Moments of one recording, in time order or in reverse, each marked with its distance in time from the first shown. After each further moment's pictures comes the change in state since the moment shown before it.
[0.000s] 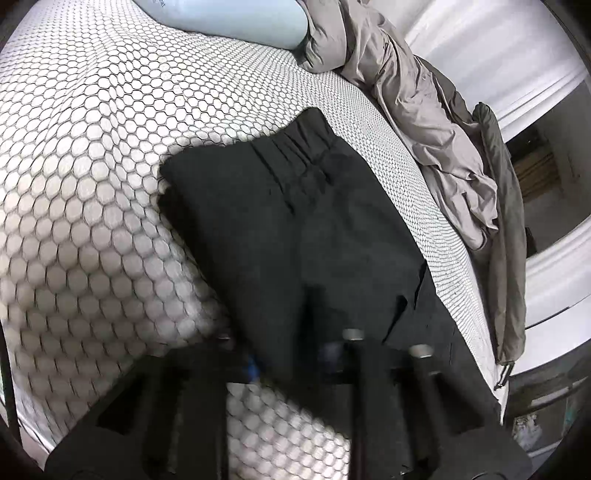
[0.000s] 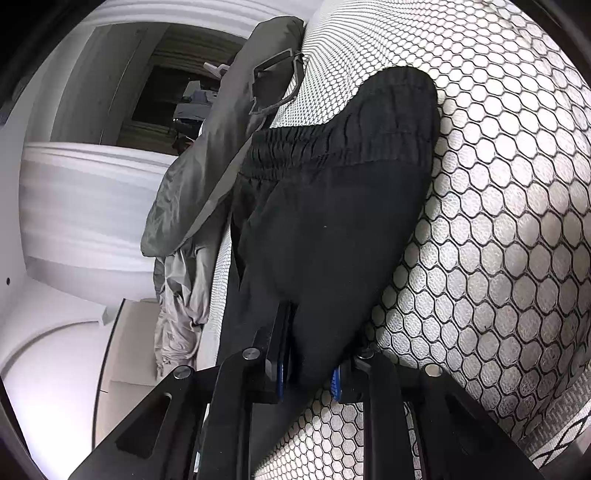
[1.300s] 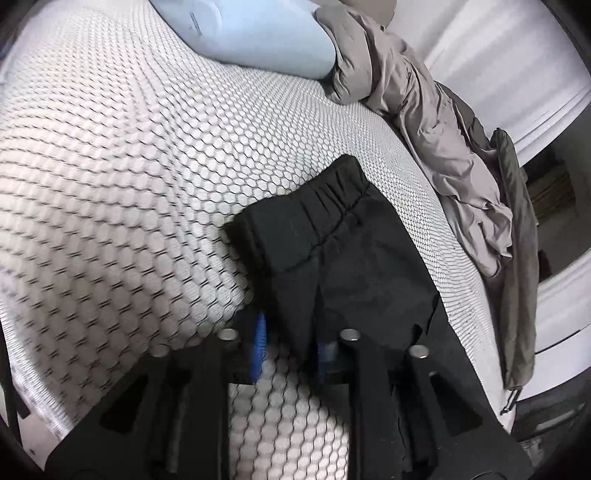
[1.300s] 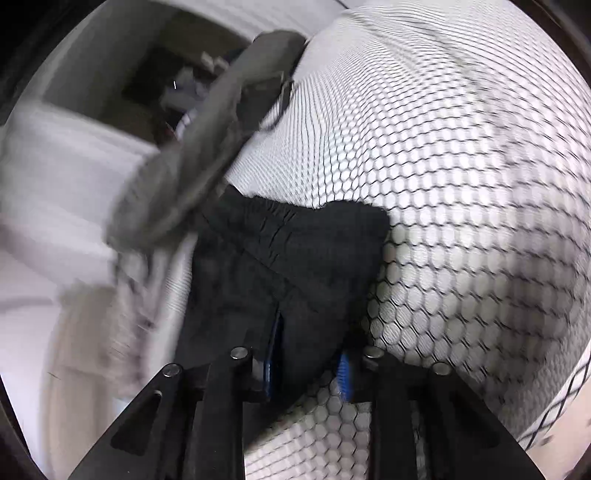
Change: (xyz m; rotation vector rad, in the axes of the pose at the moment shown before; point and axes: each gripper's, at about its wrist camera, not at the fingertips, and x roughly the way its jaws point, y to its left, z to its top) left arm -0.040 0.023 0.004 -0.036 -0.093 0.109; right arm -0.038 0.007 0.027 -0.094 -0.046 -0.153
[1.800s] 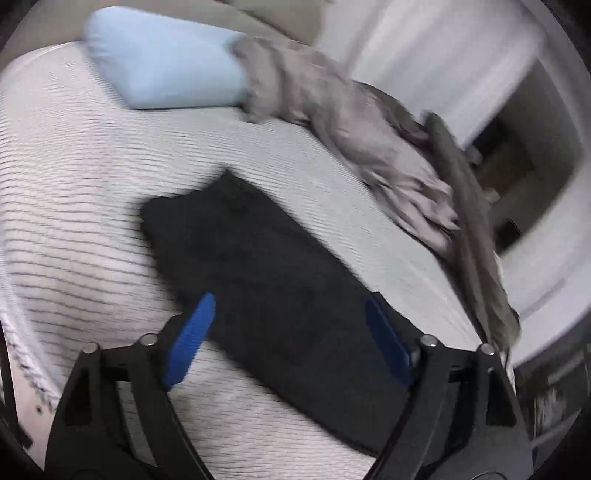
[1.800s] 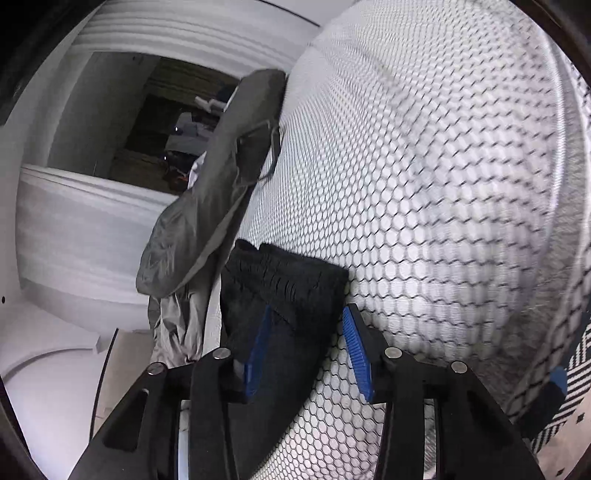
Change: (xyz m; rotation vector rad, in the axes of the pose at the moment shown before) left arm -0.066 -0.085 -0.049 0.211 -0.063 -0.185; right arm -0.036 -0.026 0.010 0.128 -0.065 0.098
